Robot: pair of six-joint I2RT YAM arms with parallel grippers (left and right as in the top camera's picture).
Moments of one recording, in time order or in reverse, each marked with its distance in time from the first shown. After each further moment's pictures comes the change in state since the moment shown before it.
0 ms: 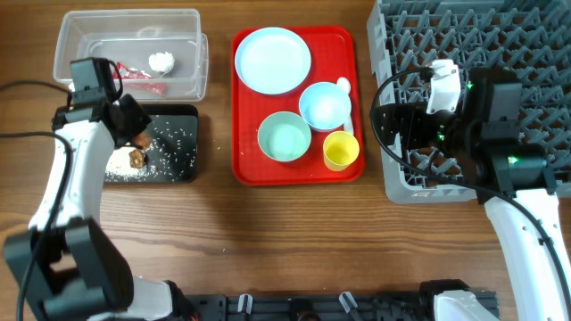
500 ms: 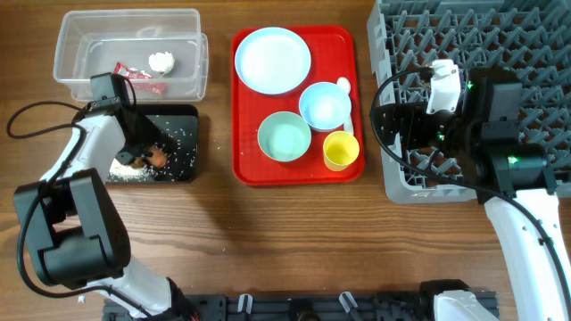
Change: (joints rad) left arm 0.008 0.176 -0.060 0.093 0.000 -0.063; right arm 0.000 0.000 0.000 0.000 0.000 0.000
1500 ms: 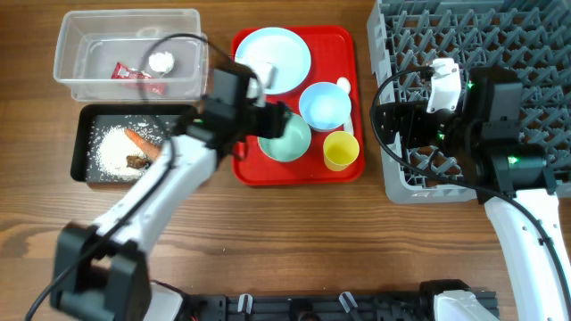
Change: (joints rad) left arm -0.652 -0.209 0.000 0.251 0.319 0.308; right arm 0.000 0.000 0.000 0.010 0.000 0.000
